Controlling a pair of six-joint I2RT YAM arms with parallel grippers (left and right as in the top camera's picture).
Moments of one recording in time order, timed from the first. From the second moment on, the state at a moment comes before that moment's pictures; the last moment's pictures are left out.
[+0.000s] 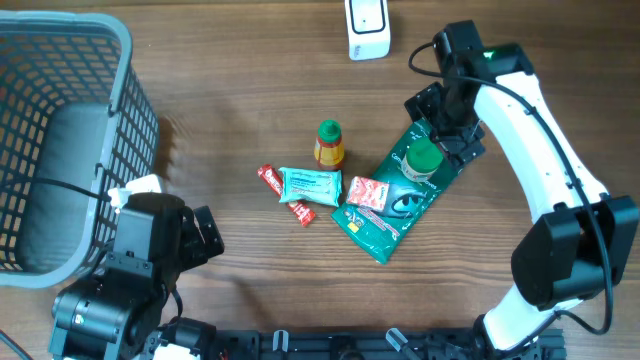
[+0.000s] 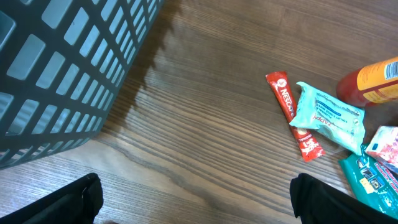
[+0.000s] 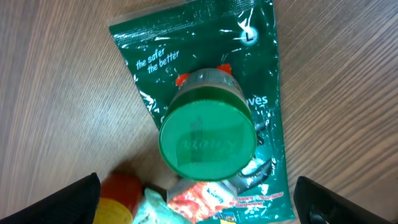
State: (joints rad) left arm -0.27 0.77 1.05 -1.31 -0.28 -0.54; right arm 0.22 1.85 1.62 -1.26 -0.04 1.20
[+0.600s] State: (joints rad) left arm -0.27 0.77 1.05 -1.31 -0.28 -0.54; right arm 0.18 1.98 1.48 -1.07 -0.08 1.19
